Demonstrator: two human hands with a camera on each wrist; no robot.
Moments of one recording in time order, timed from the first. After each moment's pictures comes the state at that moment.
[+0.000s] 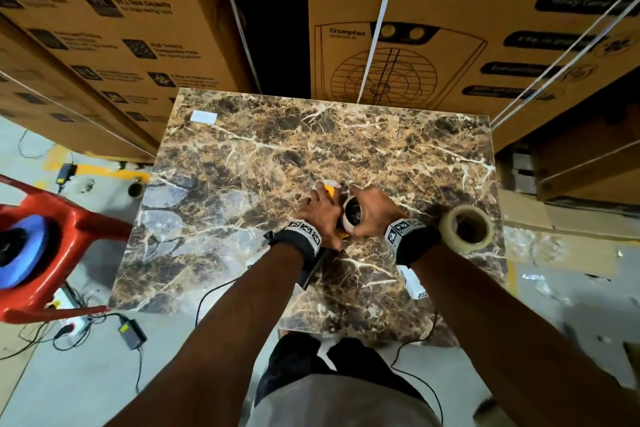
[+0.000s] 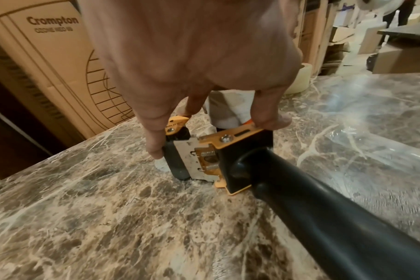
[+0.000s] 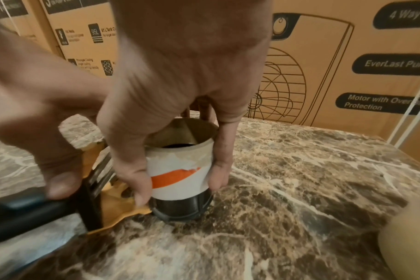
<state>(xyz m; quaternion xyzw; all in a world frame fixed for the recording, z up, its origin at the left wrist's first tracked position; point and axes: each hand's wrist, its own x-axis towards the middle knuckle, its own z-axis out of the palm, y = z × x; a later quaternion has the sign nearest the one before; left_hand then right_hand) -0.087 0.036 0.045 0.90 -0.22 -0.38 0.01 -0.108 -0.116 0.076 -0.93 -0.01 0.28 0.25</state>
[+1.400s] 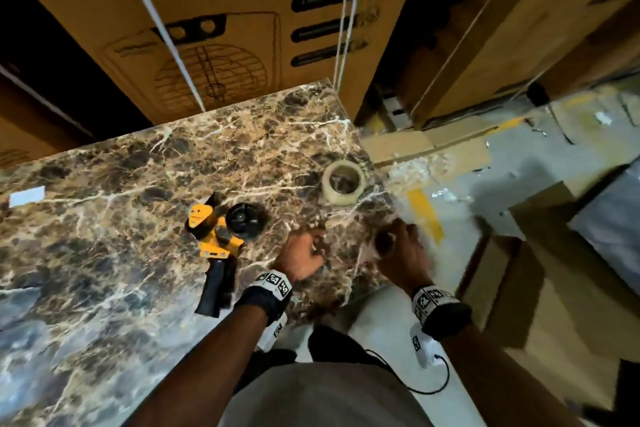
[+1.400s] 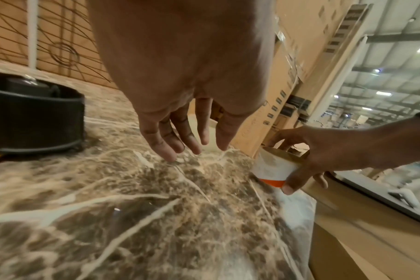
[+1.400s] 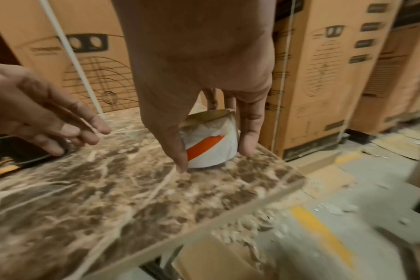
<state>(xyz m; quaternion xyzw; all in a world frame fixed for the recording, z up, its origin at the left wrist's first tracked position) -0.218 -0.098 0.029 0.84 -0.27 -0.39 0.27 -0.378 -0.278 0.035 -0.86 0.43 0.12 0.25</state>
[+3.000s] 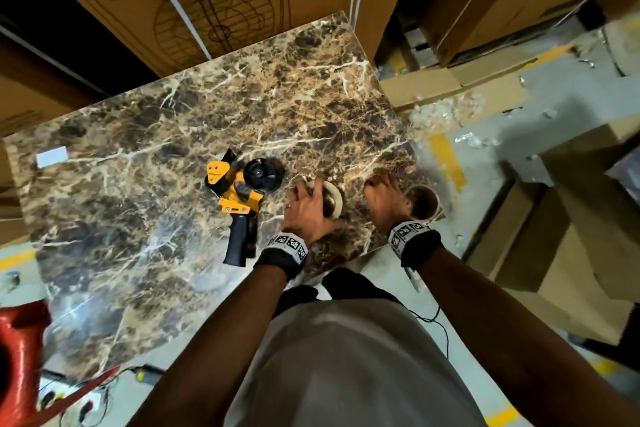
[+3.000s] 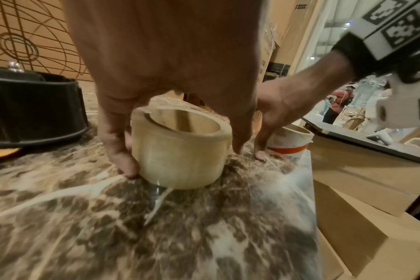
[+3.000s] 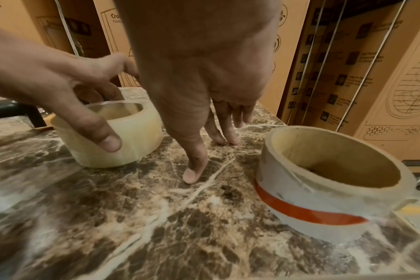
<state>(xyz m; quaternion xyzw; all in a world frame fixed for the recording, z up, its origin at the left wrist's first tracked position) -0.214 -0.081 0.022 0.88 -0.26 -0.38 0.09 -0.314 -0.246 0.023 -0.95 0.15 0.25 0.11</state>
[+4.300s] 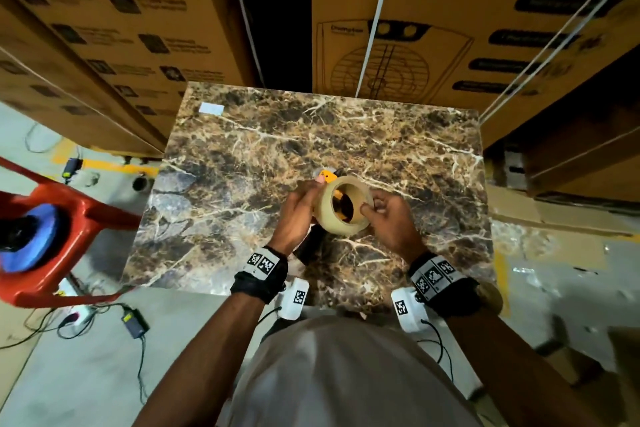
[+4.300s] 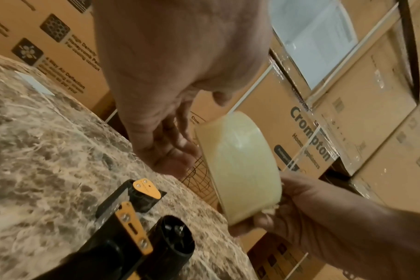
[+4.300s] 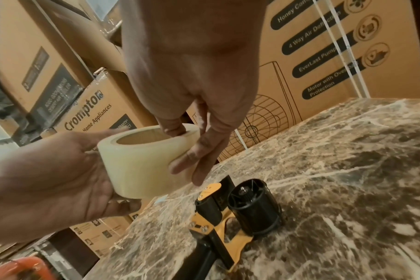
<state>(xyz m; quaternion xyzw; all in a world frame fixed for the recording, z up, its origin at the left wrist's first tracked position) -0.167 0.079 0.121 0.68 0.09 -0.20 0.70 -0.203 -0.119 0.112 -0.84 0.11 0.06 0.54</state>
